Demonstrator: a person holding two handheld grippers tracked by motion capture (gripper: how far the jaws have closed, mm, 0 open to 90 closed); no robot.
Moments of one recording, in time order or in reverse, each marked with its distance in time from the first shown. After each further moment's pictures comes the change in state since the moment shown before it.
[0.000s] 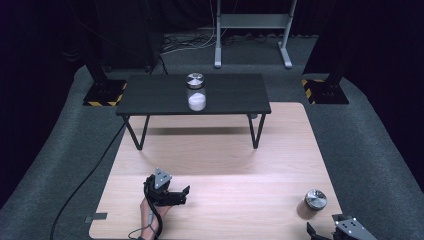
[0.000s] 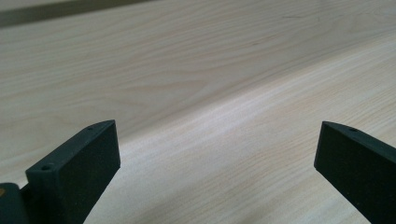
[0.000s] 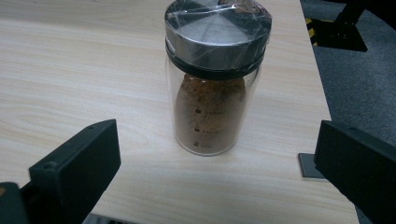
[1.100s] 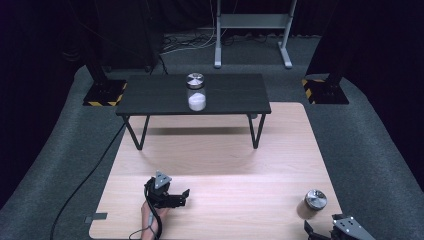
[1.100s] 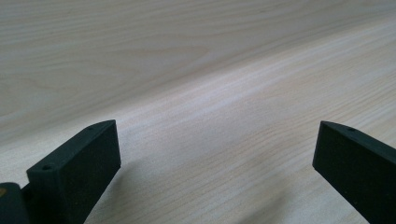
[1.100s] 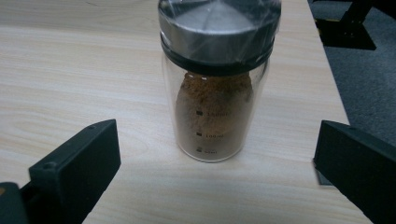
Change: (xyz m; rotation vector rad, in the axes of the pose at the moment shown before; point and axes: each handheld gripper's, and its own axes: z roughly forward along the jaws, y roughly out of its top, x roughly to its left) left arm 0.008 0.001 0.013 0.083 -0.025 -0.028; right arm -0.005 -0.011 0.015 -0.020 0.021 0.035
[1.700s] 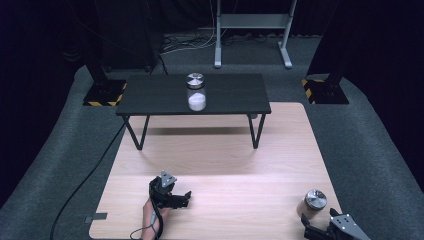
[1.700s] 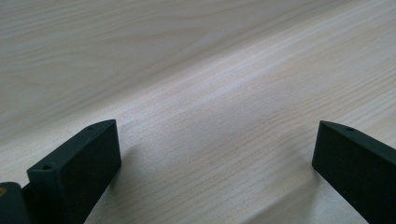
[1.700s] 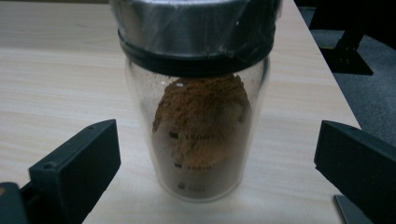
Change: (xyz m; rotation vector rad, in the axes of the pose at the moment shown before) left arm -0.017 0.014 0.009 0.083 0.060 0.082; right arm -0.008 -0.035 0.036 -0.137 -0.002 0.004
